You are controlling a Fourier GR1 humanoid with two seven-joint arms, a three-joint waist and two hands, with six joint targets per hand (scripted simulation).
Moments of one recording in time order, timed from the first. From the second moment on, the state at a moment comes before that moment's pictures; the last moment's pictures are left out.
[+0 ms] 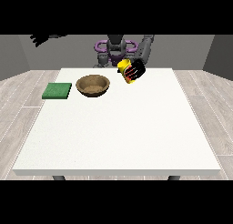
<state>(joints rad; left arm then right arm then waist) -0.52 0.05 -0.04 -0.78 -0.35 0.61 -0.42 -0.30 -0.37 -0.34 -1.40 -0.32 0.25 0.06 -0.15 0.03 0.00</state>
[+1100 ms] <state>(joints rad) -0.87 0.00 -0.61 -0.60 -1.07 0.53 0.45 -0.32 -0.41 -0.38 -1.18 -0.35 0.30 0.05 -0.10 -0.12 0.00</state>
